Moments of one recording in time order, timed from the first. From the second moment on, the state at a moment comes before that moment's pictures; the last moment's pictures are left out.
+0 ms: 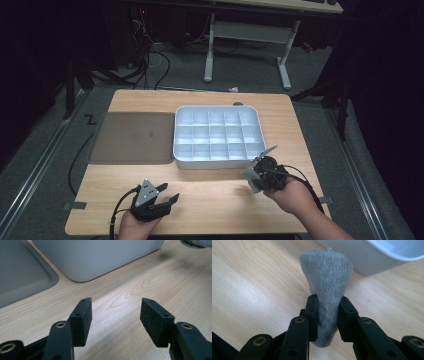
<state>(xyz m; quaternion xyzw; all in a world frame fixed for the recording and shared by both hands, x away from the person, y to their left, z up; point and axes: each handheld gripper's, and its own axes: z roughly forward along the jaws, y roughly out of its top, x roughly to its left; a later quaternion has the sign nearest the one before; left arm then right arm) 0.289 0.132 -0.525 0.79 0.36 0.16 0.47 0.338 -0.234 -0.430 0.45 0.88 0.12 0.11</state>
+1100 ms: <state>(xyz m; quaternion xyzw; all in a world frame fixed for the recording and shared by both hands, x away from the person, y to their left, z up) 0.285 0.129 -0.524 0.79 0.36 0.15 0.48 0.408 -0.242 -0.377 0.47 0.86 0.13 0.12</state>
